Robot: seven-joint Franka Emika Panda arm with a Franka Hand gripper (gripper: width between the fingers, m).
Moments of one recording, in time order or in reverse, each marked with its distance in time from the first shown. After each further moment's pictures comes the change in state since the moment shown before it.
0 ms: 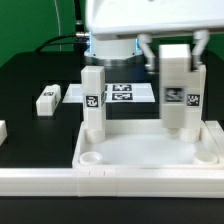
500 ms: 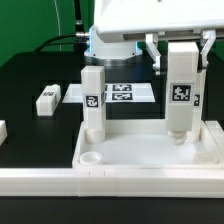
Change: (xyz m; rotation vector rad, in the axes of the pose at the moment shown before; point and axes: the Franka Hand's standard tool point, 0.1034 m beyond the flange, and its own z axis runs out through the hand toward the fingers) arm -0.013 -0.006 -0.003 -0.005 0.222 -0.032
